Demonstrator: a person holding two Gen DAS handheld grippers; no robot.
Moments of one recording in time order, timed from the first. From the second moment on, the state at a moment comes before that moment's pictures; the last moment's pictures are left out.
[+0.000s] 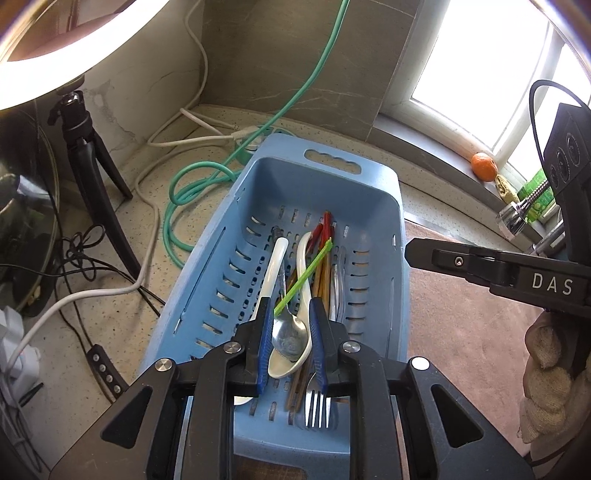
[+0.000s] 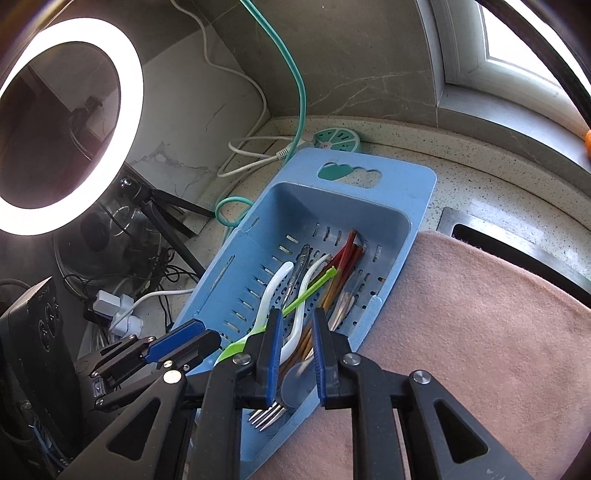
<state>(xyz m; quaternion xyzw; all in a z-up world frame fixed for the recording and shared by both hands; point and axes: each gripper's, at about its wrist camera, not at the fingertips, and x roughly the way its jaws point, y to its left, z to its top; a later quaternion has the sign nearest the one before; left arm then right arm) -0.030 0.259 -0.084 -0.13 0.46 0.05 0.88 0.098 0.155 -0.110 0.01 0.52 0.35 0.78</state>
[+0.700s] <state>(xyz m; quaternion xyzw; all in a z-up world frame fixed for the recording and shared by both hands) -0.078 0.216 -0.053 -0.13 0.43 0.08 0.89 0.055 0.111 -0.080 -0.04 0.47 0.38 0.80</state>
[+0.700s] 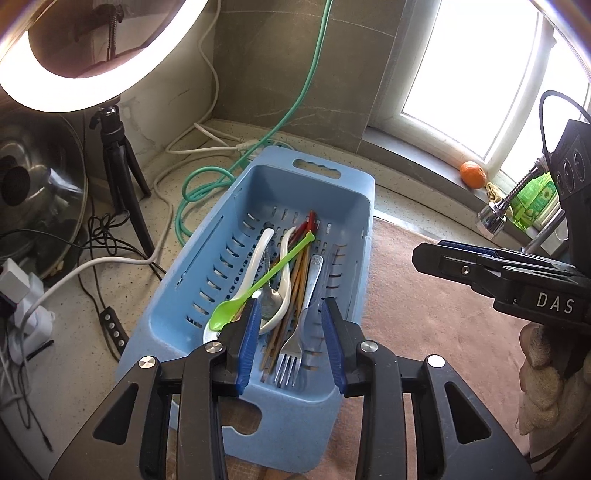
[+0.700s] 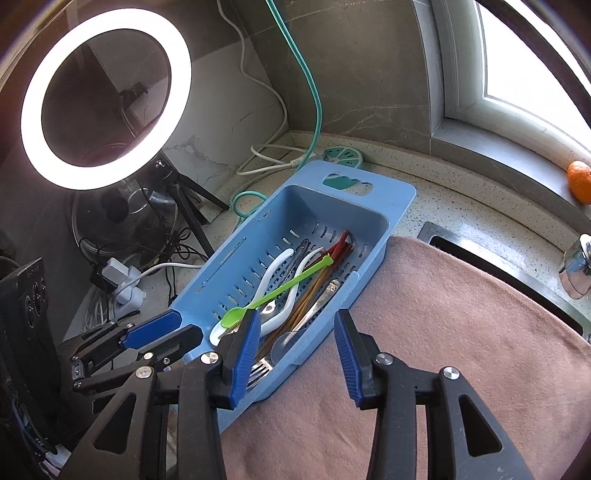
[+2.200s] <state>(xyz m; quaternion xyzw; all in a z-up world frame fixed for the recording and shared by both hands) -0.126 0.150 -0.006 -0.09 0.39 0.12 0.91 0.000 0.016 -0.056 -0.02 0.43 0.34 0.84</state>
